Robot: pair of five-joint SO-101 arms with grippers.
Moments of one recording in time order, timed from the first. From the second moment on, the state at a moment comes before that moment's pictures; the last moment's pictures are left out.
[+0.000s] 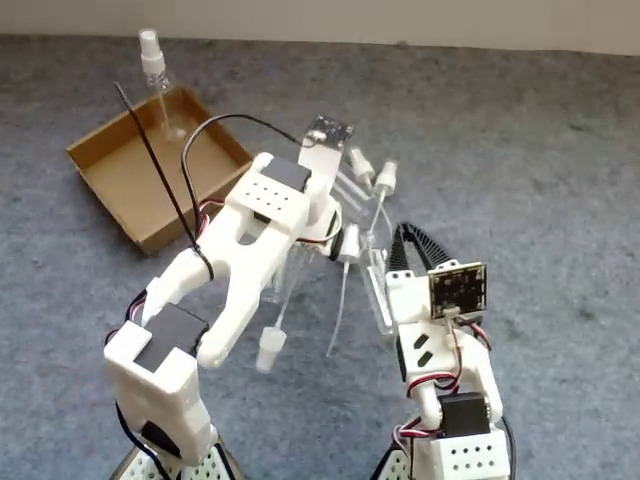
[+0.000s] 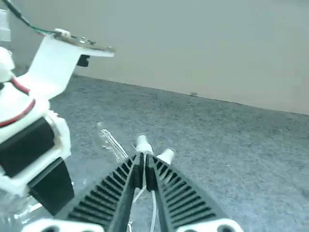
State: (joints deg) left arm 21.1 13.9 0.9 73.1 11.5; right arm -8.0 -103.6 96.0 22.4 8.0
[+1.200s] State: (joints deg) left arm 21.1 13.0 -0.9 73.5 11.5; right arm -7.0 -103.6 96.0 28.2 8.0
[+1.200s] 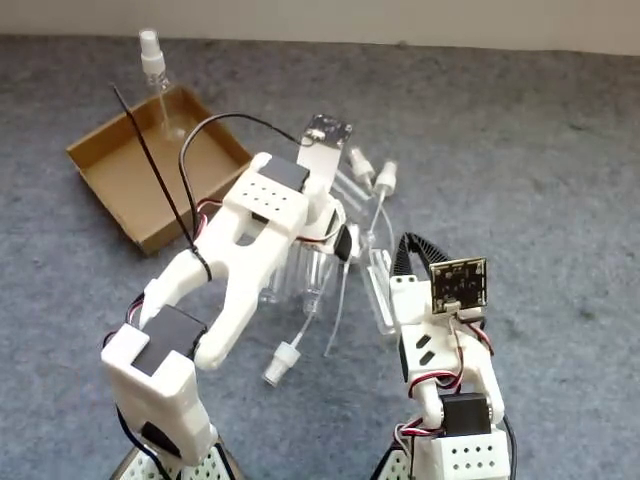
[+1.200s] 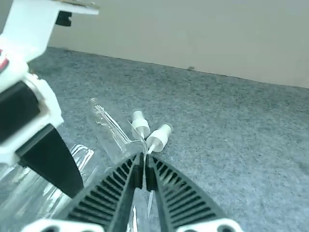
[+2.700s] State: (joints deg) left arm 2.7 -4.5 2.8 95.8 -12.0; right arm -15.1 -83.7 77.1 56.4 8.0
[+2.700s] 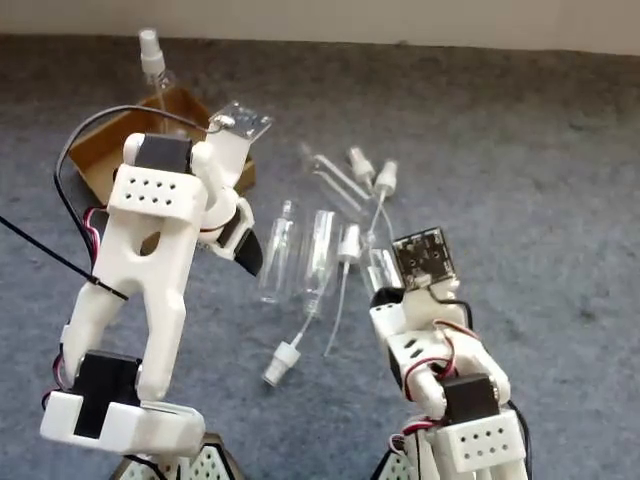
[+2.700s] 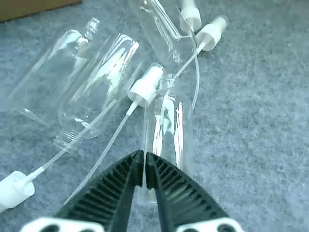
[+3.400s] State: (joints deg) left arm 8.9 7.5 11.6 62.5 -12.2; right arm -15.1 -80.4 77.1 53.0 8.0
